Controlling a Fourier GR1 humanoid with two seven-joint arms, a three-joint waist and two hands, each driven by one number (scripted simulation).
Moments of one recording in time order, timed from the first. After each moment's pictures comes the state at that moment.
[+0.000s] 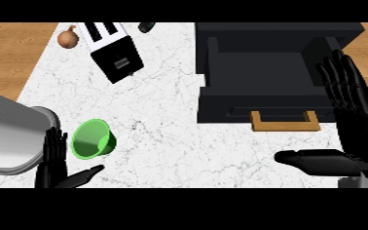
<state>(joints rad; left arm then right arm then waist) -0.07 0.17 0.34 -0.69 0.18 -0.10 -0.88 -0.07 -0.13 -0.09 -1.96 0.01 0.14 -0.02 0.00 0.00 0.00</state>
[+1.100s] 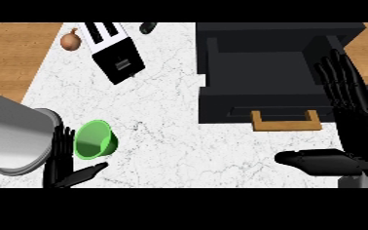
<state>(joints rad) -0.23 0.22 0.35 -0.36 0.17 -0.17 -1.02 -0.07 -0.13 -0.10 -1.96 0.00 0.16 0.00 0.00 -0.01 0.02</state>
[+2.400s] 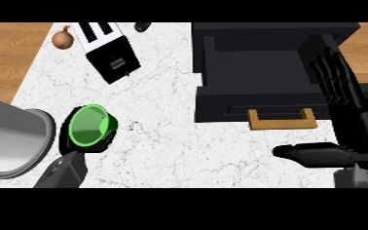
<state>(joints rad) -0.44 0.20 0.34 -0.33 0.23 -0.35 -0.97 -0.10 -0.13 -0.11 -1.89 0.01 0.18 -0.05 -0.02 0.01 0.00</state>
